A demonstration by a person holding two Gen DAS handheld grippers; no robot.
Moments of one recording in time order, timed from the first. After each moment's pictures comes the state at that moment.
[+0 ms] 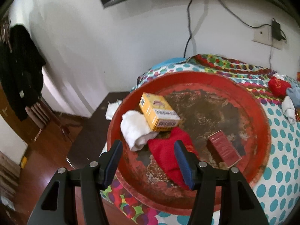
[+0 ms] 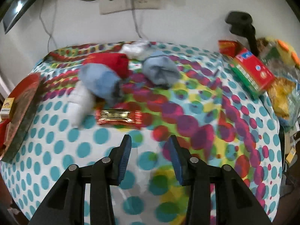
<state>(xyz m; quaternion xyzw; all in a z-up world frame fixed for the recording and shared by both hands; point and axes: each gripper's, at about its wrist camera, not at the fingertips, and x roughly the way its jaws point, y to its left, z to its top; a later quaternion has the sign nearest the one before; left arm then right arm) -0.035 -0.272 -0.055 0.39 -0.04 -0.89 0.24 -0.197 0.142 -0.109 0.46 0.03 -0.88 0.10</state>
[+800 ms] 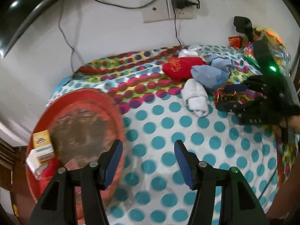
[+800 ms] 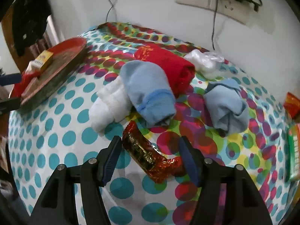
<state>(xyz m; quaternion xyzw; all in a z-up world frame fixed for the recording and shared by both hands) -0.125 -0.071 -0.066 0.46 -0.09 -0.88 0.00 -0.236 0.089 -0.117 0.43 0.17 -0.83 0.32</state>
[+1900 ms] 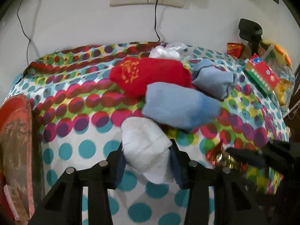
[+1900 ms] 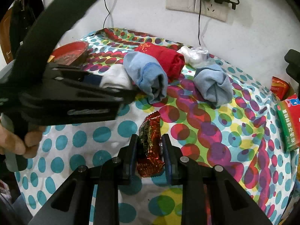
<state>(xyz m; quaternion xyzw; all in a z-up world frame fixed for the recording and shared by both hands) -0.217 -0.010 -0.128 0.48 0.00 -0.88 -0.04 -0.192 0.112 -0.118 0.41 0.14 -0.85 0.30</state>
